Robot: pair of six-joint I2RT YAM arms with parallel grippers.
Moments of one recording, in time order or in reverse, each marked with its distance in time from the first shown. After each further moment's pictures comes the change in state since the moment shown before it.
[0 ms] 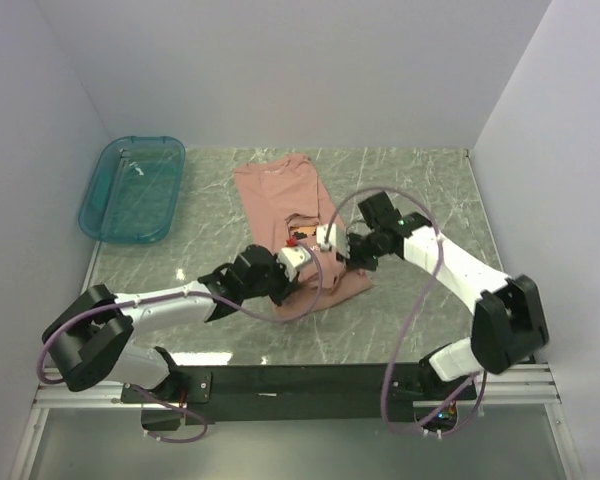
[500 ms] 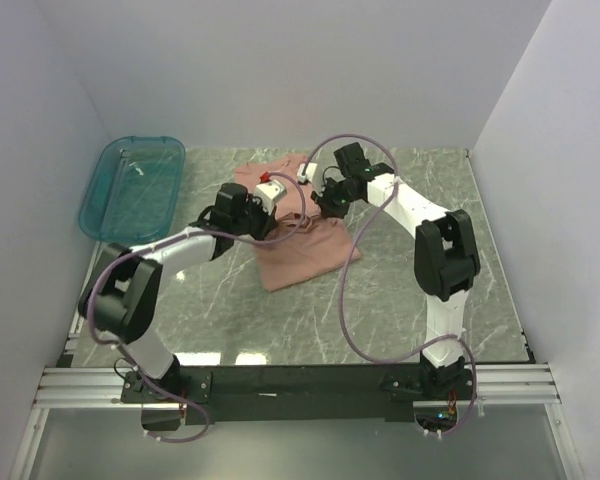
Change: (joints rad) left arm 0.417 0.262 0.336 -0.055 0.132 0.140; right arm -0.071 0.594 0.617 0.113 0.011 0.242
